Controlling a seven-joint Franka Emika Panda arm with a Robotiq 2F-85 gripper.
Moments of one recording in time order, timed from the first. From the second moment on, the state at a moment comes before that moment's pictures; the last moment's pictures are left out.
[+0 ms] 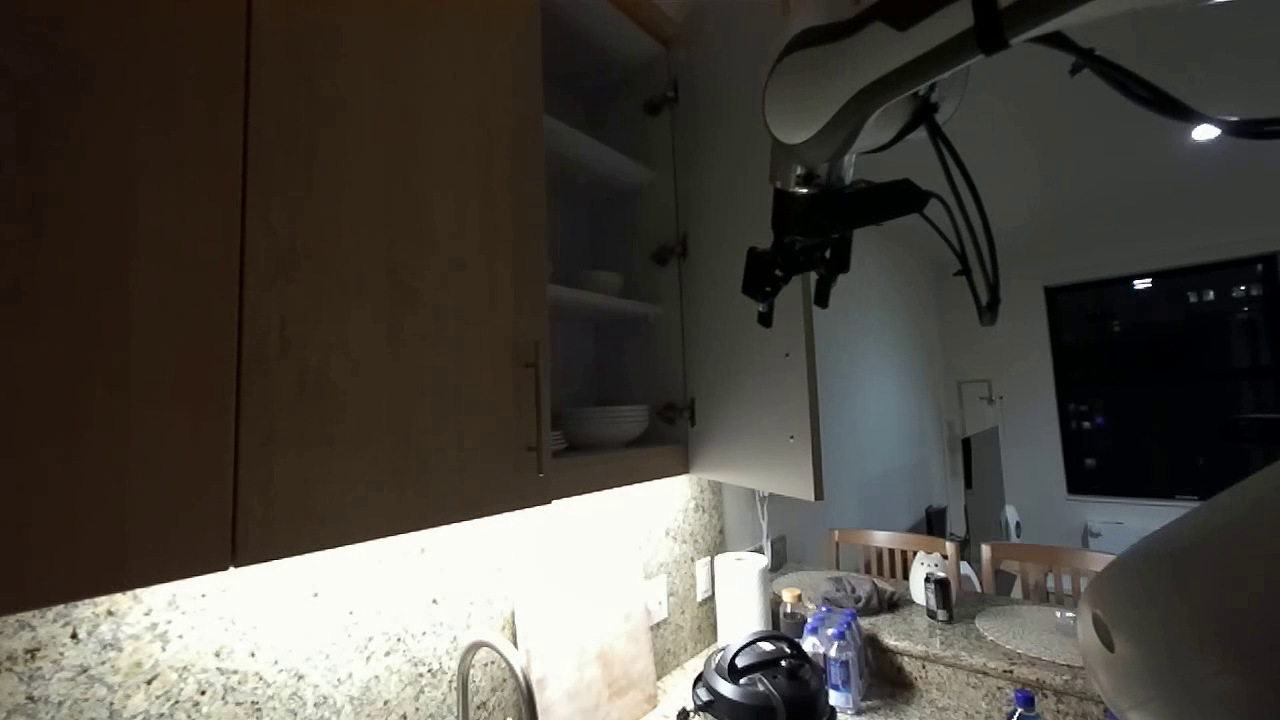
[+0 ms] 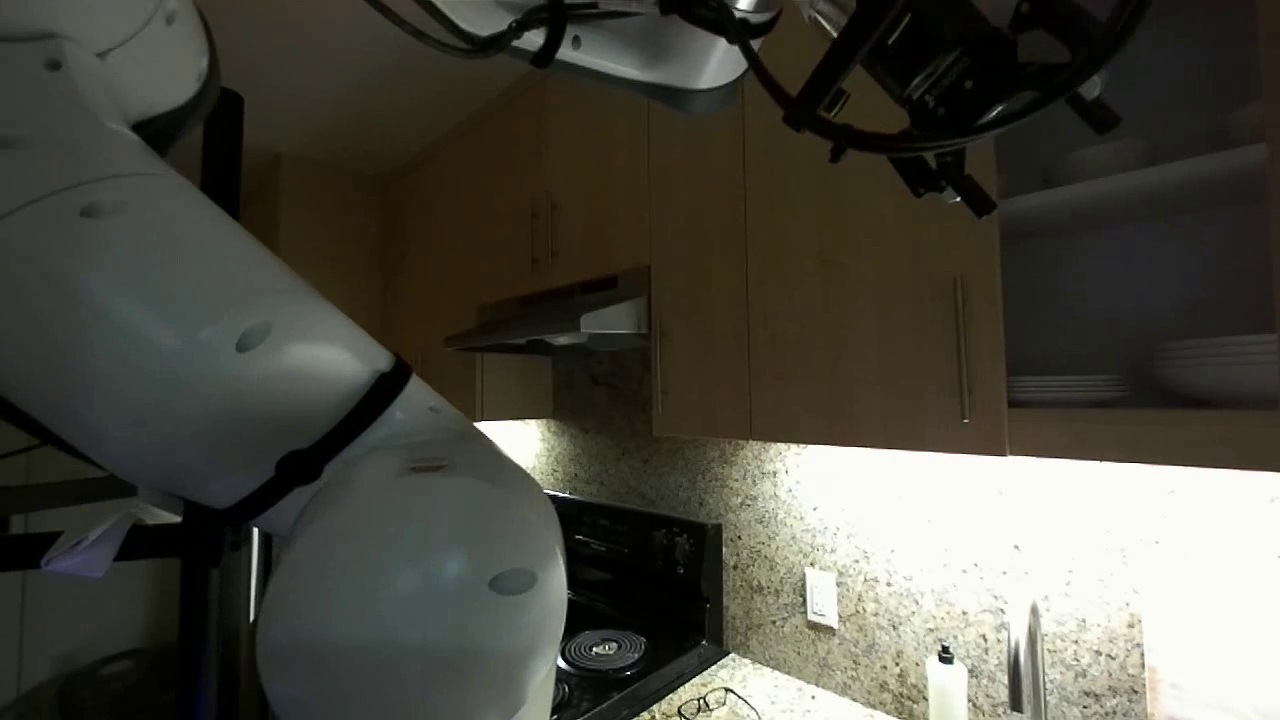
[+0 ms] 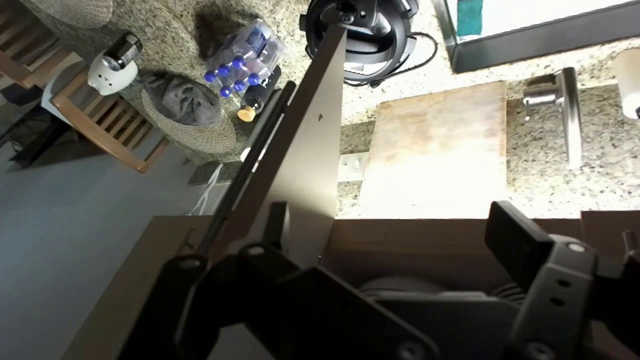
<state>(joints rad) -0.31 -0.82 0.03 -2.30 -0.30 2.07 0.05</state>
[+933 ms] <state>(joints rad) -0.23 -0.41 -0.05 -2.04 -0.30 2.31 0.15</state>
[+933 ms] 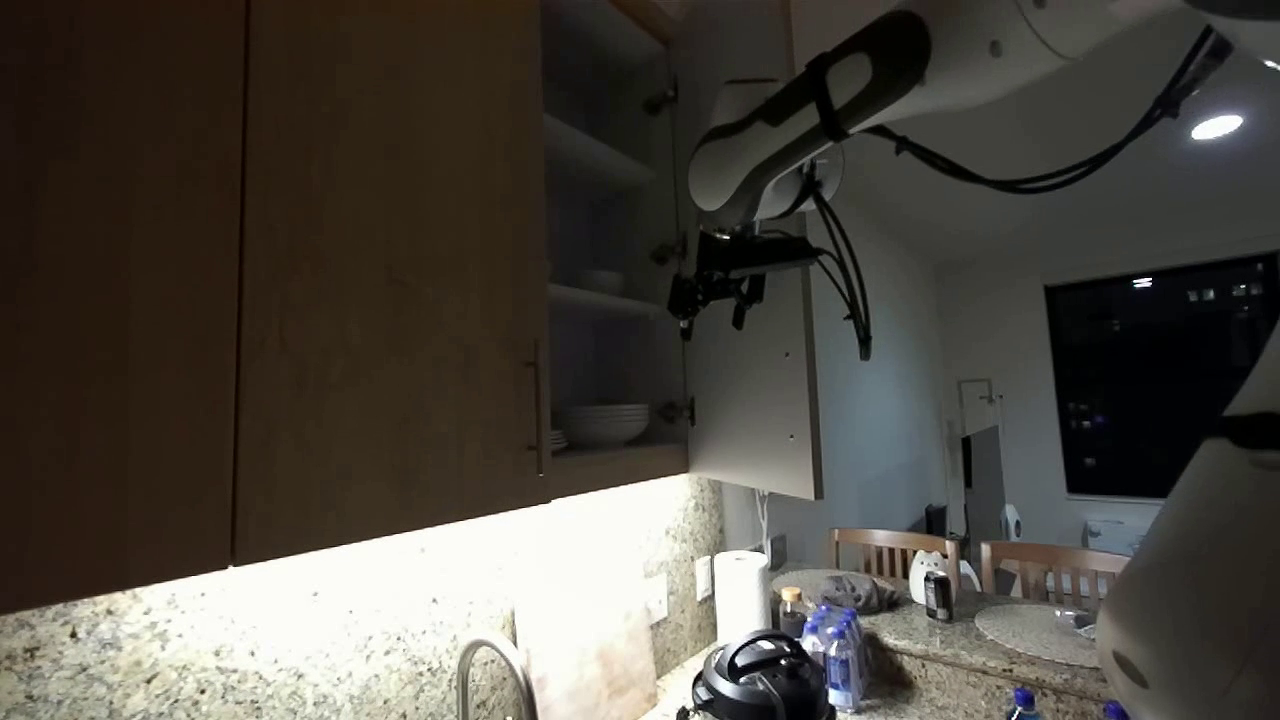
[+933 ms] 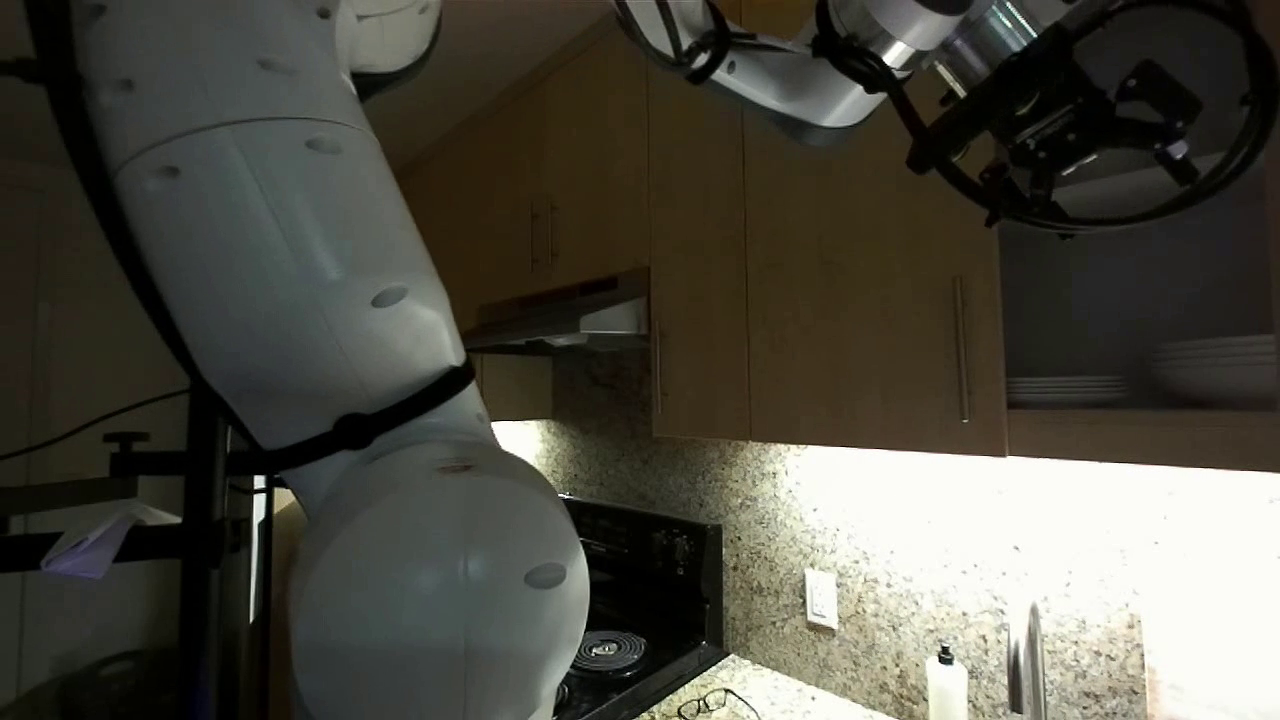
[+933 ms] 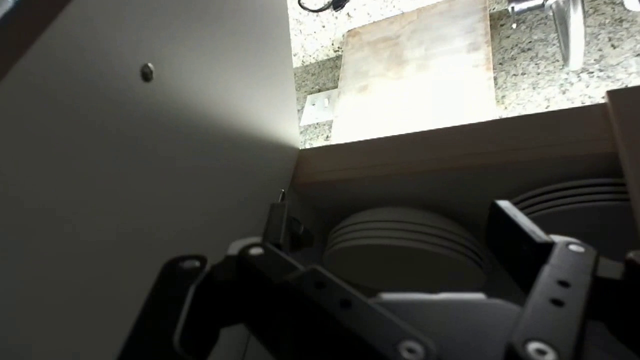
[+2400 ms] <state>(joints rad) -0.33 -0.27 -0.18 -1.97 -0.31 2.56 0.43</state>
